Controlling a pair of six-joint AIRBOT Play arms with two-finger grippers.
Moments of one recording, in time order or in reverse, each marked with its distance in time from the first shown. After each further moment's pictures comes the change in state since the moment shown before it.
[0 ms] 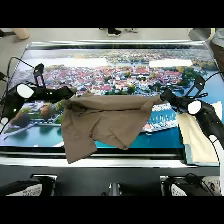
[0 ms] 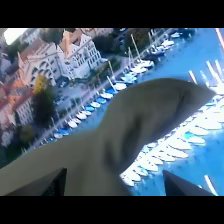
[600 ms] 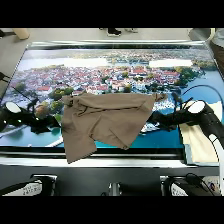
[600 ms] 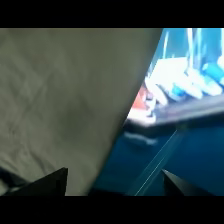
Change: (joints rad) left arm 0.285 0.035 -0.320 0.045 -0.346 0.100; right arm -0.040 -0.028 -0.053 0.233 0.661 -0.379
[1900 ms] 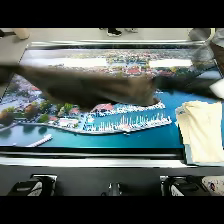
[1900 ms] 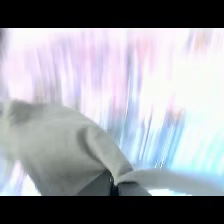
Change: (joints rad) left arm -0.131 0.616 0.475 -0.163 0.359 0.123; right arm 0.144 0.266 0.528 0.049 -0.184 -0.138
